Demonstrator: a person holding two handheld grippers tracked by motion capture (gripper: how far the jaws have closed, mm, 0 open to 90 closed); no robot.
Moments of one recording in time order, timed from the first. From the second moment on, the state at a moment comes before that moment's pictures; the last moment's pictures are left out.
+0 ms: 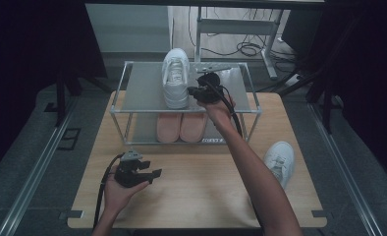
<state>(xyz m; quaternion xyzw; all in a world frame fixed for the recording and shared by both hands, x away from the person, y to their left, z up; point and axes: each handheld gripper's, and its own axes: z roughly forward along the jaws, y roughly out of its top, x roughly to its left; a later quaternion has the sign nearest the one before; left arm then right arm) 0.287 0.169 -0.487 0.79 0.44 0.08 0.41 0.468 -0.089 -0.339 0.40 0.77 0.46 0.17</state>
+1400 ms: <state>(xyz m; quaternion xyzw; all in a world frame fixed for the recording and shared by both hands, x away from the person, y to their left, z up) 0.286 0.166 -0.489 0.80 0.44 0.08 0.40 0.423 -0.154 -0.338 0.39 0.77 0.47 0.20</state>
